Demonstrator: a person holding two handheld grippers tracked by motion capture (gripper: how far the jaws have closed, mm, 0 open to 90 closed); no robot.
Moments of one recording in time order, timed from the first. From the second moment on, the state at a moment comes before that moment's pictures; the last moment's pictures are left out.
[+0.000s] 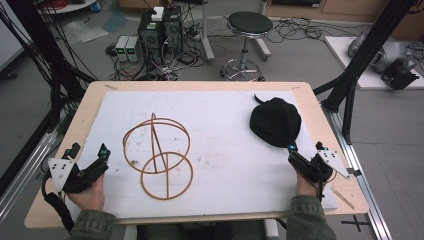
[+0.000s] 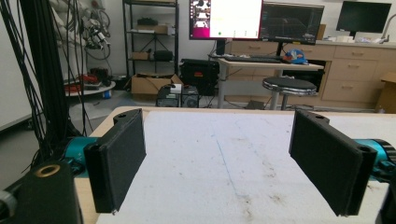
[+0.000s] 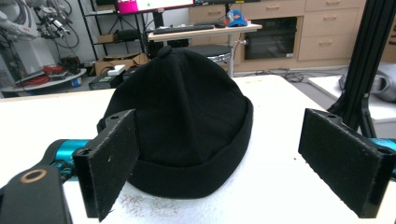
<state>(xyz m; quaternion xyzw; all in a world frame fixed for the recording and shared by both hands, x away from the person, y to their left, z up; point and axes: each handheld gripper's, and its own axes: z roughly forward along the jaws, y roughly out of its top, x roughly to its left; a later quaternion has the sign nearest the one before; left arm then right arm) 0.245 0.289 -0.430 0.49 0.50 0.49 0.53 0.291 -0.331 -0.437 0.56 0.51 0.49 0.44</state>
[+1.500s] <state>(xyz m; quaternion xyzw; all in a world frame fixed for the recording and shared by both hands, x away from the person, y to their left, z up) 0.241 0.291 -0.431 0.50 0.50 0.48 0.52 0.373 -0.305 -0.408 0.50 0.64 0.42 0.41</state>
